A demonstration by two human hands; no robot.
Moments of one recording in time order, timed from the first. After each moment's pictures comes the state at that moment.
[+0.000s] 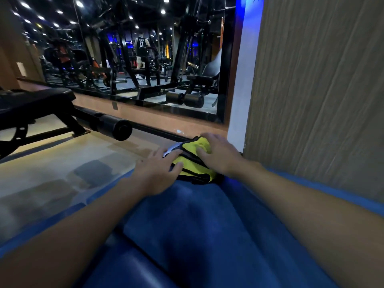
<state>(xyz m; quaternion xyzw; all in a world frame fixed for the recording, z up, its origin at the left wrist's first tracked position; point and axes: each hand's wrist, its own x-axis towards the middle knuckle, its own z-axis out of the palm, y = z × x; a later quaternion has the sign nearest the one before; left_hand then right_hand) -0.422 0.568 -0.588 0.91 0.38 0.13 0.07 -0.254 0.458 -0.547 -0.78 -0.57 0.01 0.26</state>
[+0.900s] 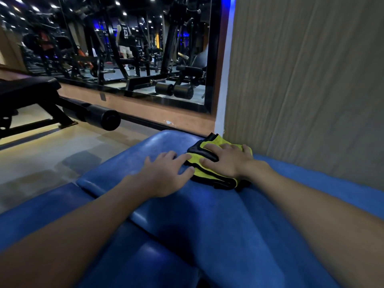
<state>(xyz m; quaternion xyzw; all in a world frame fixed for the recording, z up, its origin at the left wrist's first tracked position) -0.412 0.477 -0.590 0.94 0.31 0.09 0.08 -0.216 0.387 -0.578 -0.85 -0.52 0.02 0.02</state>
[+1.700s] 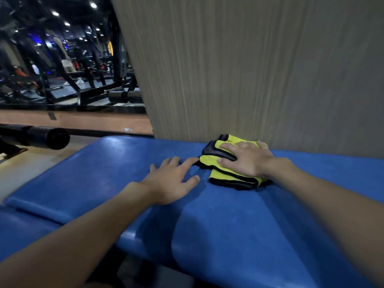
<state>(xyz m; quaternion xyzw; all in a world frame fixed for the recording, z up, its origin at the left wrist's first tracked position) -0.313 0.303 -0.581 0.98 0.18 0.01 0.06 -0.117 0.143 -0.578 -0.91 -0.42 0.02 0.03</state>
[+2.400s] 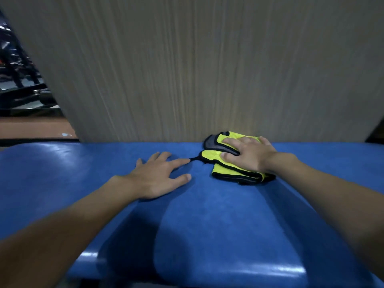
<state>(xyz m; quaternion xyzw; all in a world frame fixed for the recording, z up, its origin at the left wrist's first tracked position) -0.230 0.180 -0.573 0.99 0.09 -0.04 0.05 -0.056 -0.046 -0.575 -0.95 -0.32 0.02 0.03</state>
